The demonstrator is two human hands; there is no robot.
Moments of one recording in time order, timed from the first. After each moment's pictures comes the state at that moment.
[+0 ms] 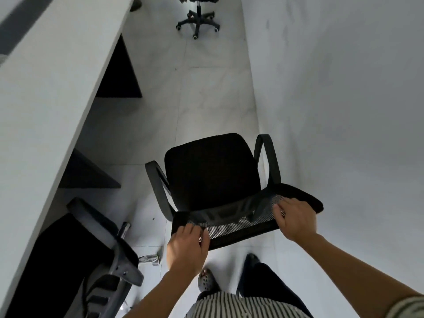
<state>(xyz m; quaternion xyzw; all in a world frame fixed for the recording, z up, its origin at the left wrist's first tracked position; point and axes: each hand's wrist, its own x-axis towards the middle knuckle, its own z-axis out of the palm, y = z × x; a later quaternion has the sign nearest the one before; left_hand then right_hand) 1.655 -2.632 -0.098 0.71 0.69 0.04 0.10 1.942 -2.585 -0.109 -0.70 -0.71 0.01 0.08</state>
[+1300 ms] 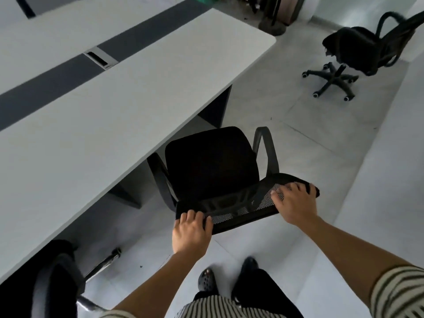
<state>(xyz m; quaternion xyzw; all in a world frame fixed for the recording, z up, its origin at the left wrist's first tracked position) 1.570 -2.086 -0.115 0.41 0.90 0.11 0.12 1.757 -1.864 -0.107 -0.47 -0.88 -0.01 -0.09</state>
